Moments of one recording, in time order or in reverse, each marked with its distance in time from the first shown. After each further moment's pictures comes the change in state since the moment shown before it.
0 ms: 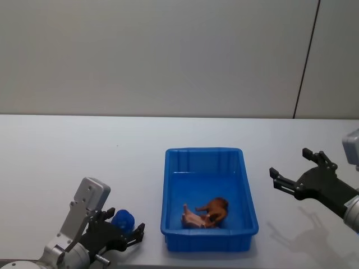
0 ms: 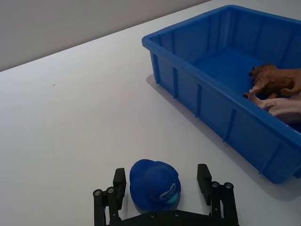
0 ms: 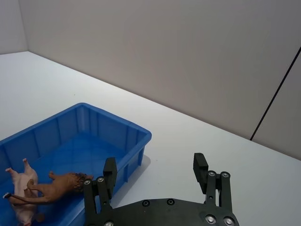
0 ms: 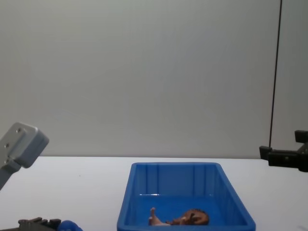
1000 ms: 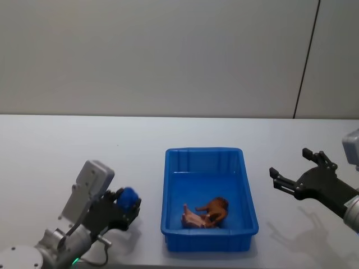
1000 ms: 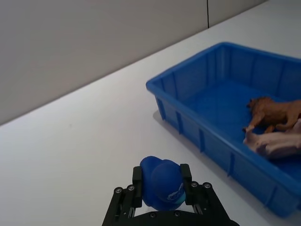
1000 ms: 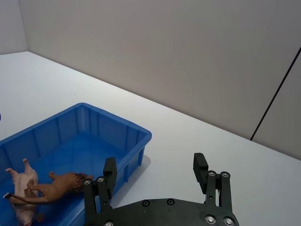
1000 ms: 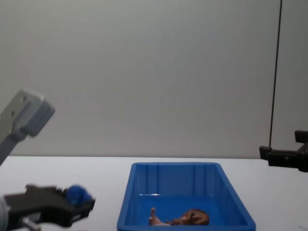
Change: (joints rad) left arm -0.026 -0.002 -0.016 -0.050 0.075 -0.028 -0.011; right arm 0.000 0.000 0.000 0.000 0.000 0.000 0.000
